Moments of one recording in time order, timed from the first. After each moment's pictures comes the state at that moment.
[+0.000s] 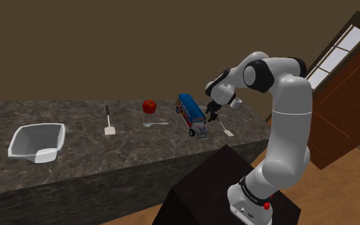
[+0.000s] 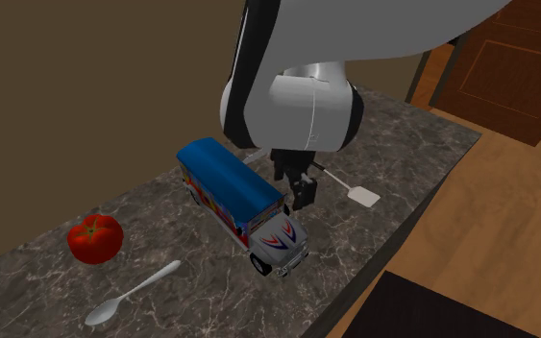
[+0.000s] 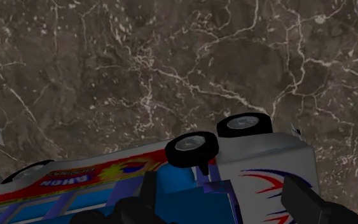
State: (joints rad) arm -0.07 0.57 -0.51 -2.10 0.67 2.57 -2.00
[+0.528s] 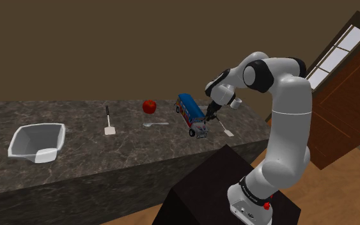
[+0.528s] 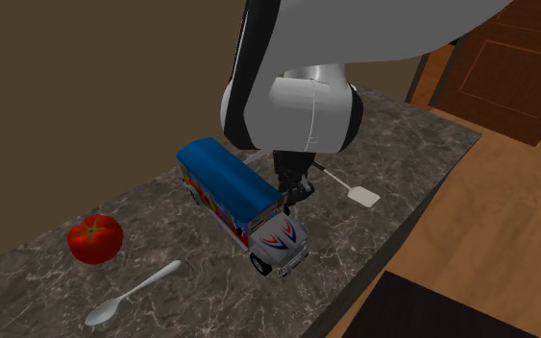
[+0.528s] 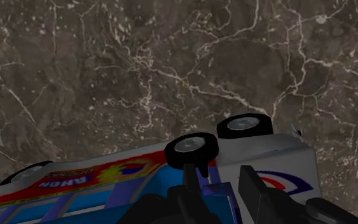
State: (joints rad) arm -0.07 0.58 -0.51 -2.10 0.67 2.57 -2.00
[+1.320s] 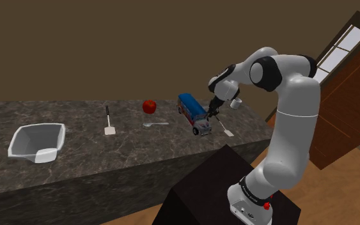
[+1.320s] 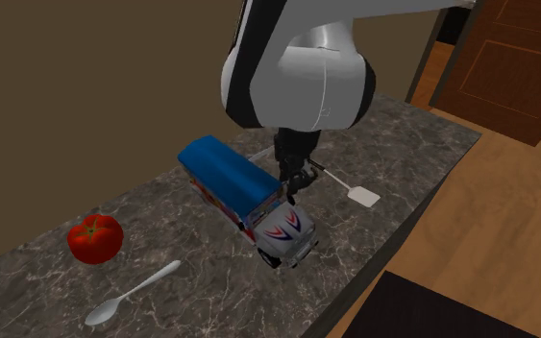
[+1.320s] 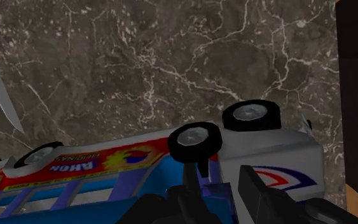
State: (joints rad) arm -0.02 0.49 -0.58 -2.12 0.59 2.51 -1.94
